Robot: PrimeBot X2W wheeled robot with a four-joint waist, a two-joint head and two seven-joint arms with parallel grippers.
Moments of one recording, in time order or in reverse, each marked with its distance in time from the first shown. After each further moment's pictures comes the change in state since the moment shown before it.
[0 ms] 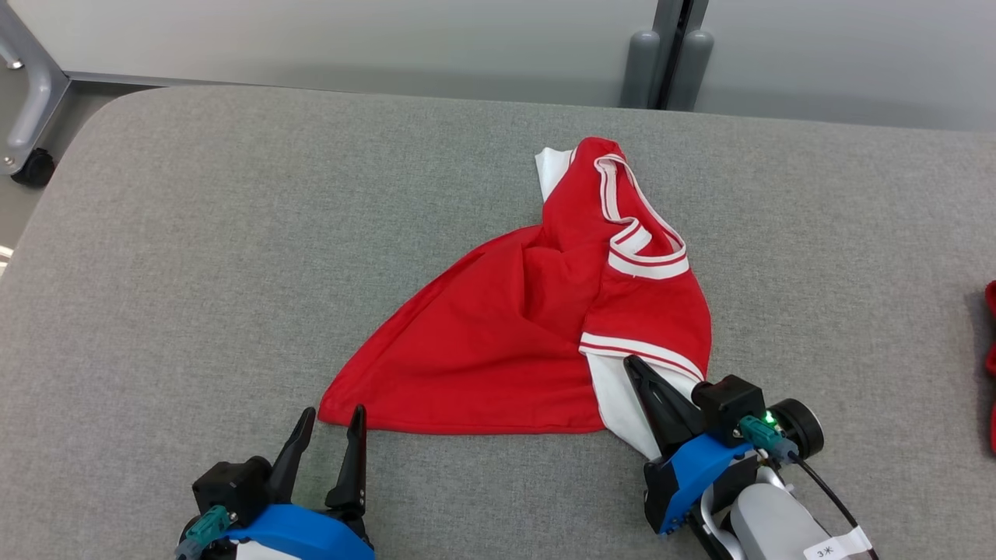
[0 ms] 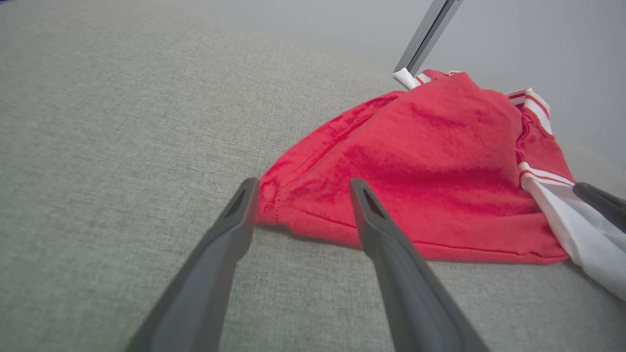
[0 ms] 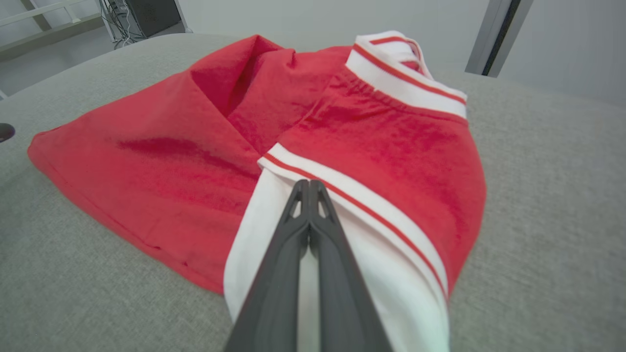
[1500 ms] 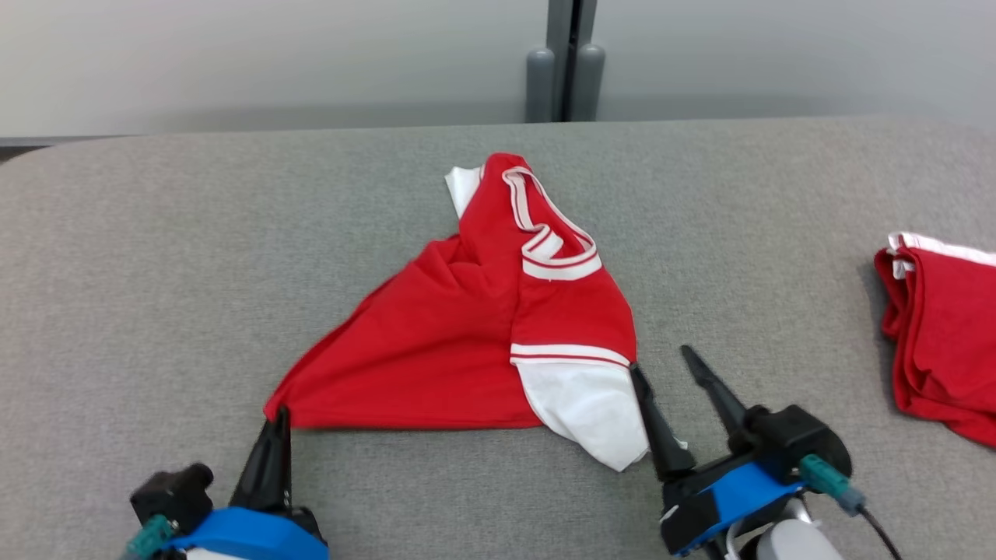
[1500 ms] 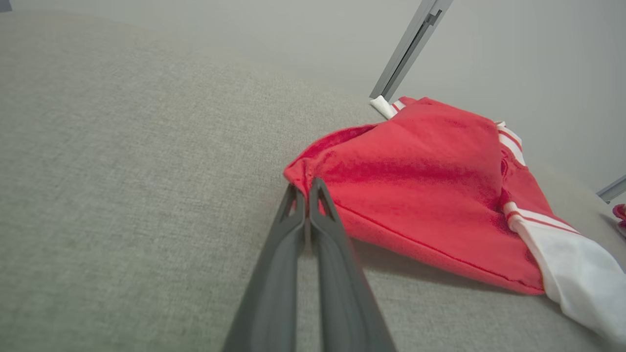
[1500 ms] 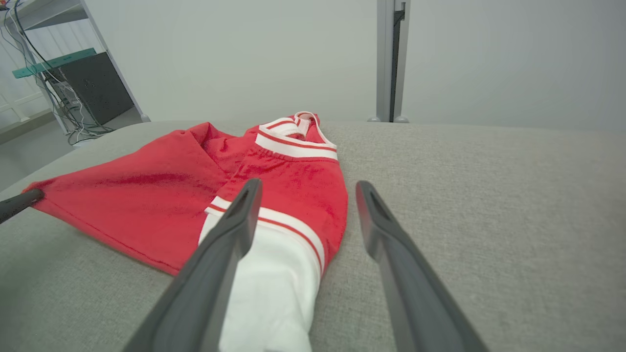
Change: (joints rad) left arm 0.009 0.039 0.088 -0.021 -0.057 0.000 0.000; right arm 0.181 -0.001 -0.073 -0.321 0.081 0.000 0.000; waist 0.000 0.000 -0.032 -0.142
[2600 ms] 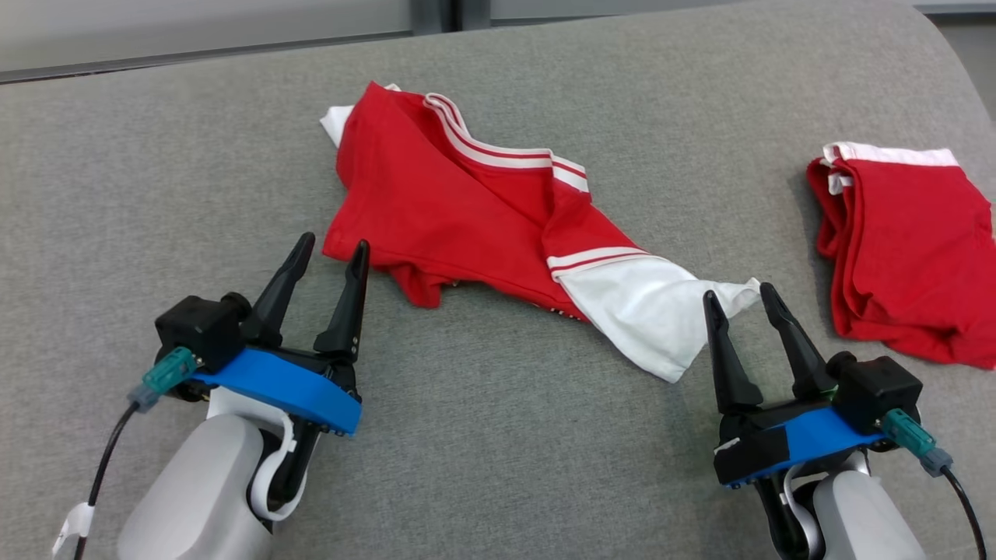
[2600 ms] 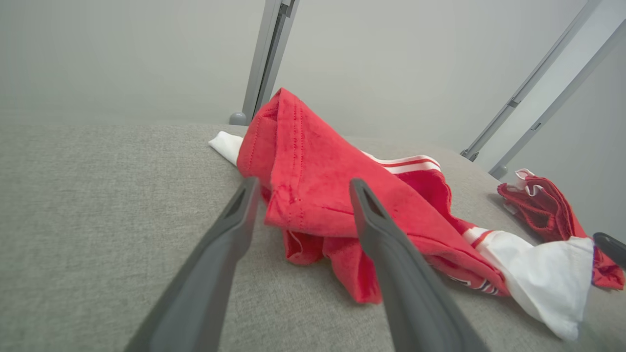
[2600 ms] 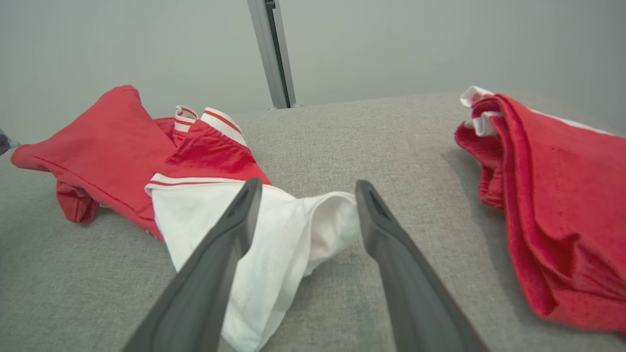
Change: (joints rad) left arm -0.342 0.114 -0.294 -0.040 -0.121 0.000 0.000; right arm -0.059 0.000 -0.157 -0.036 0.030 0.000 0.000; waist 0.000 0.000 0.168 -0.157
